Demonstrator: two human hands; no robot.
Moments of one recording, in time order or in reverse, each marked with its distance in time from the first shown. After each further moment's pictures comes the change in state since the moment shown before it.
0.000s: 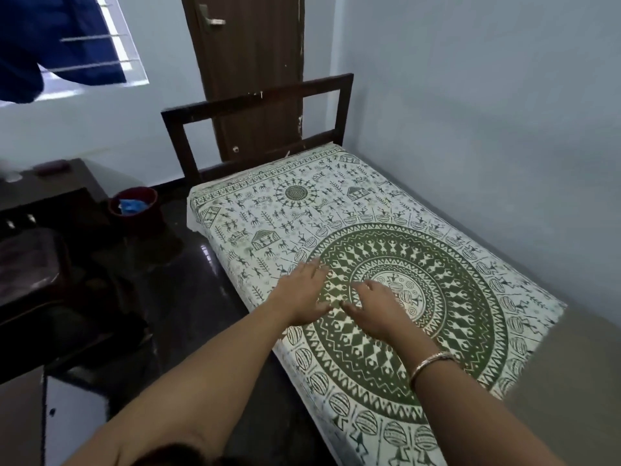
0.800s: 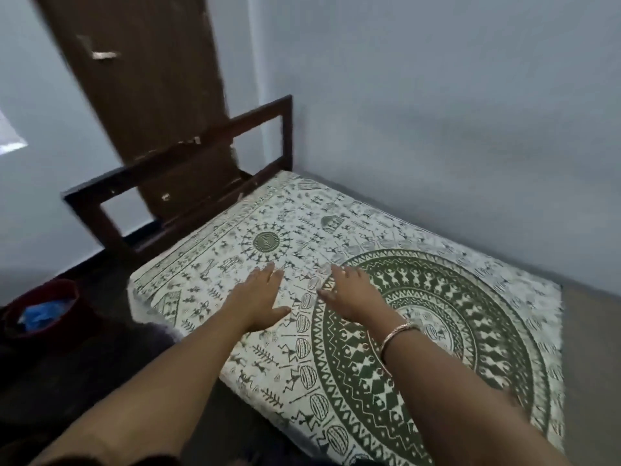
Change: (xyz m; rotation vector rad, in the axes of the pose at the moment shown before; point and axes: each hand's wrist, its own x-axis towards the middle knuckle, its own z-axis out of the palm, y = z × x) left_hand 0.202 -0.226 -0.090 0.105 -0.088 0.126; right_hand 0.249 -0.105 -0.059 0.074 0.103 0.232
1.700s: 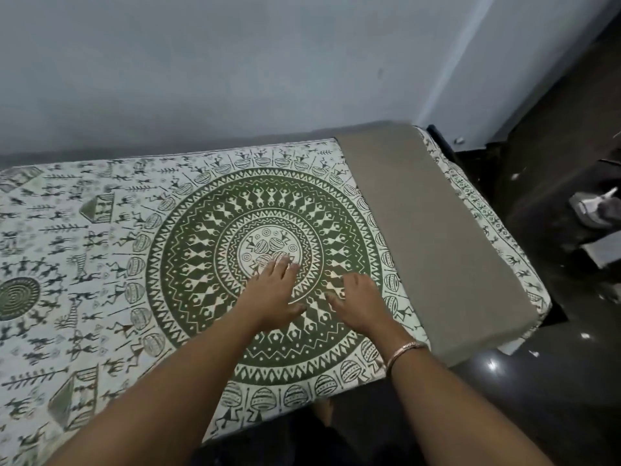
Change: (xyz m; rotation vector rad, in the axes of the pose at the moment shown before) left_hand 0.075 0.247 0.108 0.226 -0.310 0.885; right_hand -0.162 0.187 0.107 0.378 0.195 0.894
